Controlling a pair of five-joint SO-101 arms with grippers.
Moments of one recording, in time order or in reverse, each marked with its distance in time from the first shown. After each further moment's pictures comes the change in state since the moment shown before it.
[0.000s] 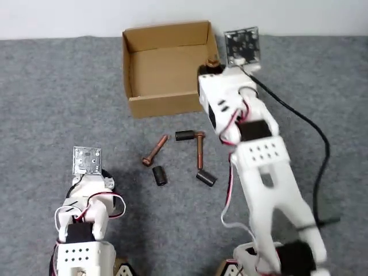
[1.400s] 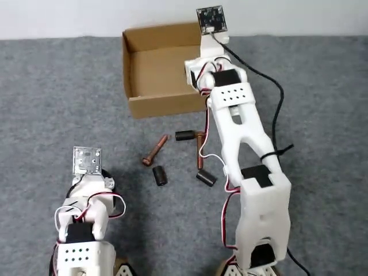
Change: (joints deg) left arm 0.1 0.0 0.0 0.0 0.0; right arm 0.0 46.5 -52.1 27.5 0.4
